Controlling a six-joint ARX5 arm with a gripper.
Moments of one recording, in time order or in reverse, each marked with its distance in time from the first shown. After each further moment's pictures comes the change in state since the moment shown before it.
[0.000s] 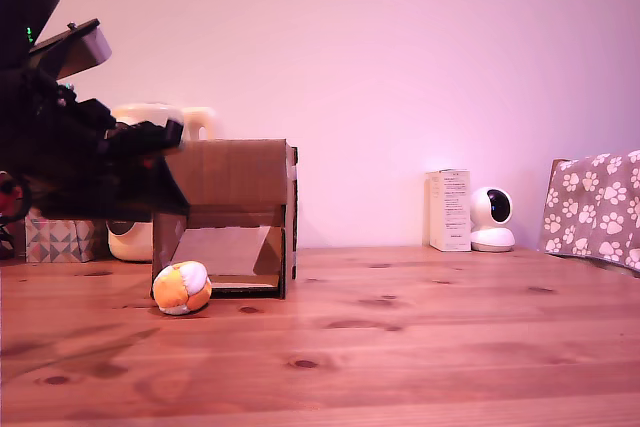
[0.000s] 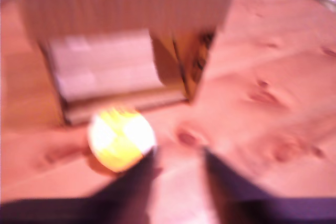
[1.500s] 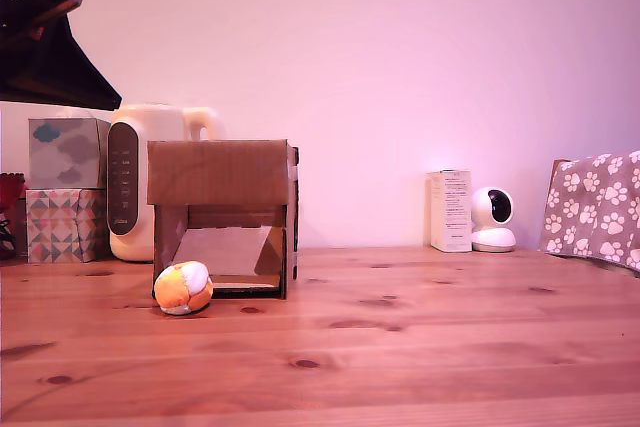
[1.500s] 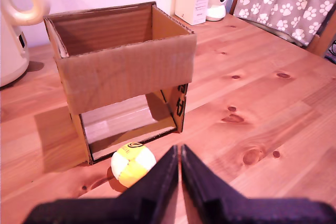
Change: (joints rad) arm 0.104 -0.471 0.000 -0.371 0.219 0.128
